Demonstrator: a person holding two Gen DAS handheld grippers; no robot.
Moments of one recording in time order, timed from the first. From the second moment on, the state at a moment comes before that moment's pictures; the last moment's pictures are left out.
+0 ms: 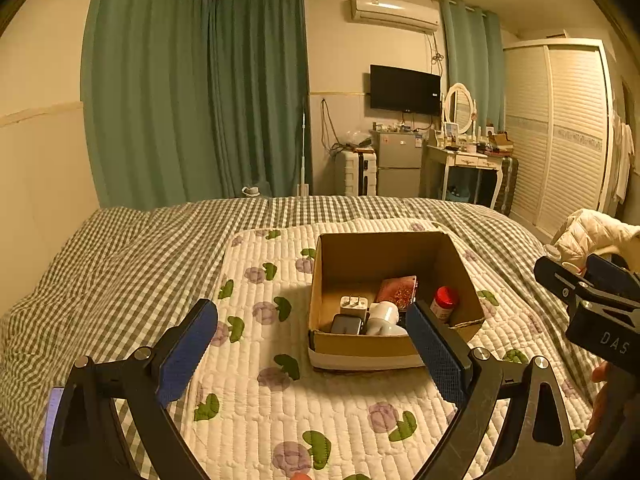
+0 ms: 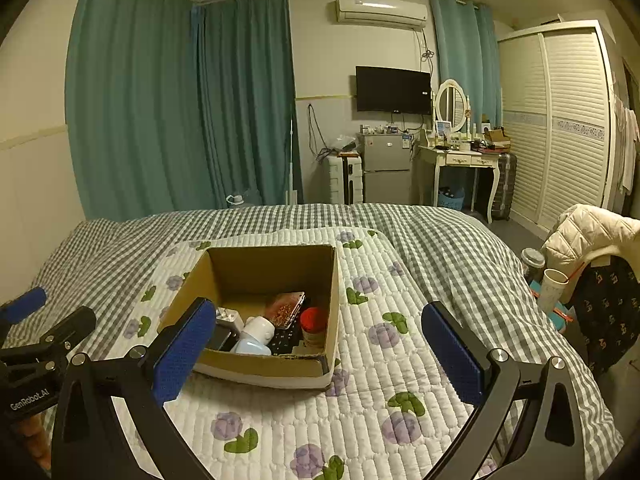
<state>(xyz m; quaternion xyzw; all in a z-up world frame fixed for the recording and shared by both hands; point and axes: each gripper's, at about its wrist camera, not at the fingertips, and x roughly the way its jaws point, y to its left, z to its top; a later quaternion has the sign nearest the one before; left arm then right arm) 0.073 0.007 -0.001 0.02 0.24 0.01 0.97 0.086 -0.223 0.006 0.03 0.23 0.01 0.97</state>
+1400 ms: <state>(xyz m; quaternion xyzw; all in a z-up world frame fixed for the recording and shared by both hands) 0.076 0.006 -0.008 0.02 0.25 0.01 0.97 0.091 -0.215 -0.008 0.01 0.25 0.01 0.97</state>
